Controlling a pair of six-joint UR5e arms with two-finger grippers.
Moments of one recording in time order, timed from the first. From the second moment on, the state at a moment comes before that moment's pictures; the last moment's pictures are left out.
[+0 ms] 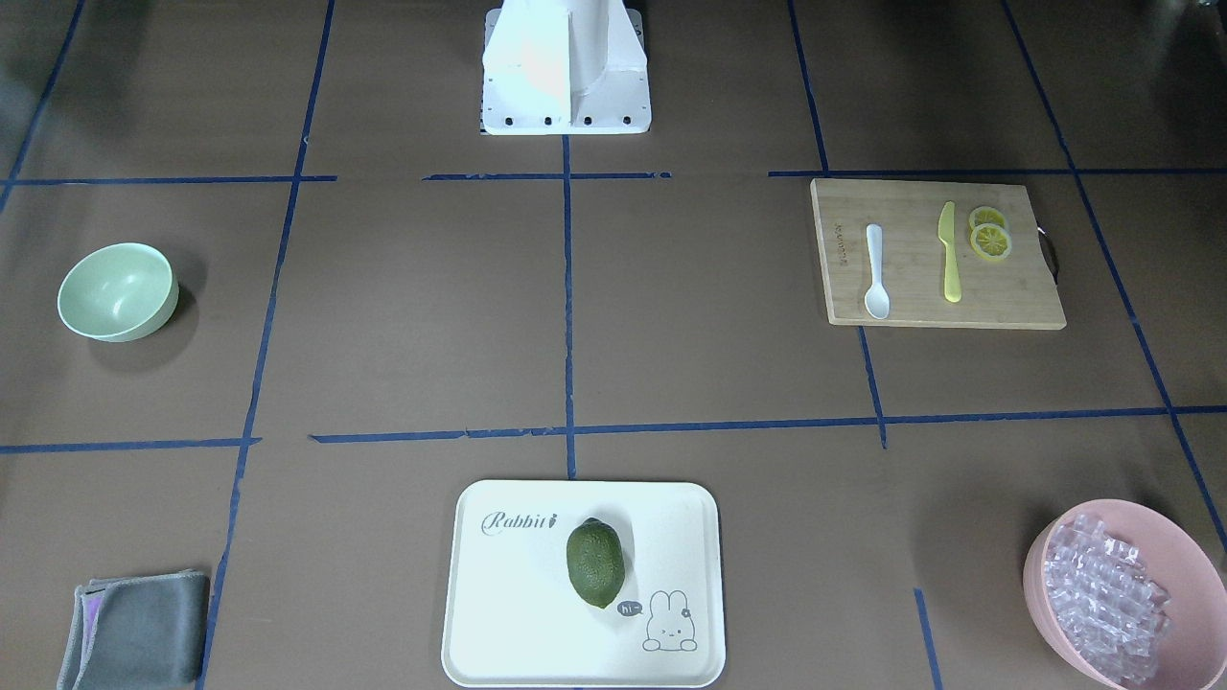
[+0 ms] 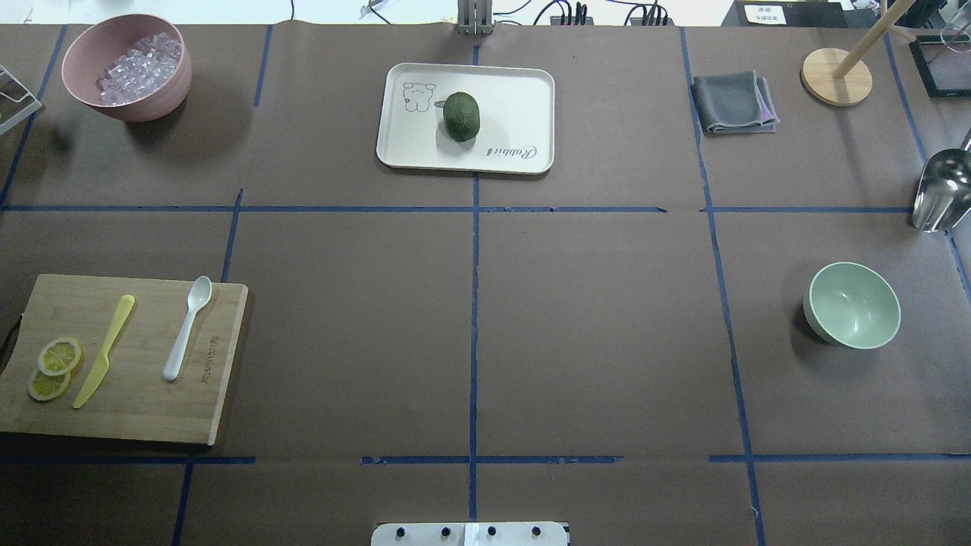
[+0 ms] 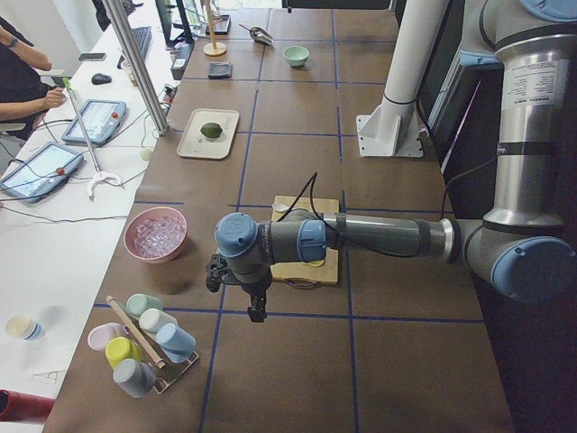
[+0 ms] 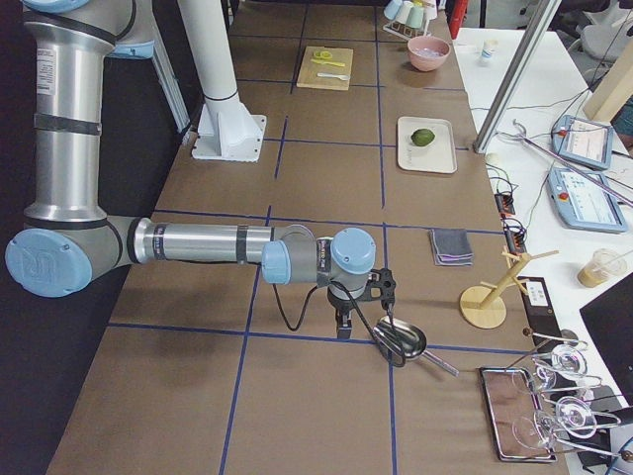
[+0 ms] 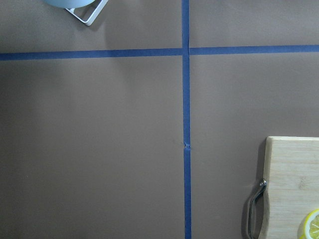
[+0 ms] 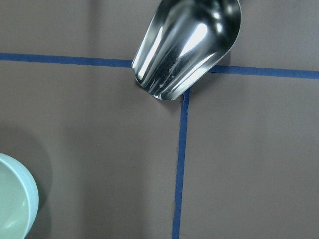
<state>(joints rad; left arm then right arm) -1.54 -1.53 -1.66 -1.43 -2.36 0.07 1.50 -1.68 1.68 -1.51 2.37 0.03</state>
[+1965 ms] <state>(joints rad) -1.53 -1.50 -1.71 -1.47 -2.36 0.05 1.48 -1.68 1.67 -1.47 2.49 0.04</state>
